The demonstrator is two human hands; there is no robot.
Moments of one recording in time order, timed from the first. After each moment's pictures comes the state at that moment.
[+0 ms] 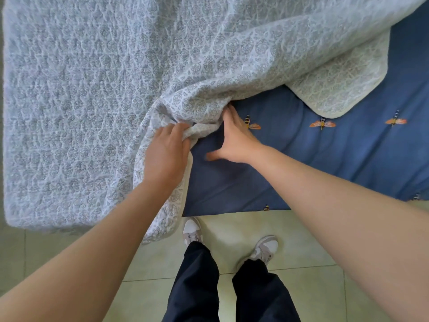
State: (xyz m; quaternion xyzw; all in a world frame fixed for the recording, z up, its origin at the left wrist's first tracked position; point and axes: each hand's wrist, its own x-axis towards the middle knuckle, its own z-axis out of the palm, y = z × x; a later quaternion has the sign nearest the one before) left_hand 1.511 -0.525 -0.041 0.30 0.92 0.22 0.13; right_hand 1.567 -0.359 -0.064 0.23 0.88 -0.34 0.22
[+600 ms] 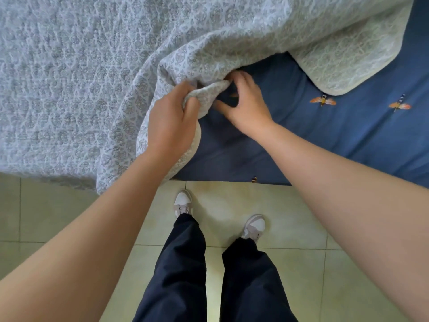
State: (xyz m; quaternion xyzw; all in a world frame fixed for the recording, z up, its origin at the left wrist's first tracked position) left_hand 1.553 -0.506 -0.002 0.18 0.89 0.39 0.17; right_hand 1.596 -0.351 -0.057 0.26 0.88 -0.39 0.07
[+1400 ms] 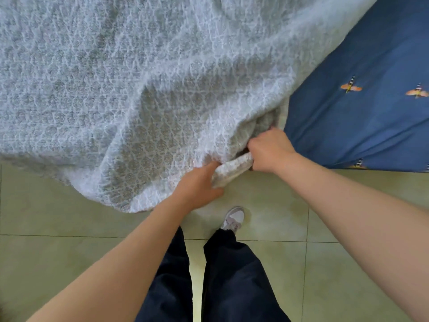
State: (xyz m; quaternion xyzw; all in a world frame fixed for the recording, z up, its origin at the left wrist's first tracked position) left_hand 1.741 -0.471 -0.044 0.28 0.81 0.18 0.48; right_hand 1.770 -0.277 -0.020 0.00 0.93 0.02 0.36
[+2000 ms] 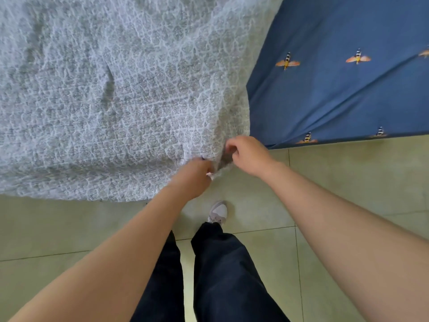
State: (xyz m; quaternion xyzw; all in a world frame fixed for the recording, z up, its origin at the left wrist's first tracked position) left_hand 1.806 -0.372 -0.059 0.36 0.80 0.09 0.47; right_hand 1.875 -0.215 -0.041 0.26 0.87 -0.32 0.25
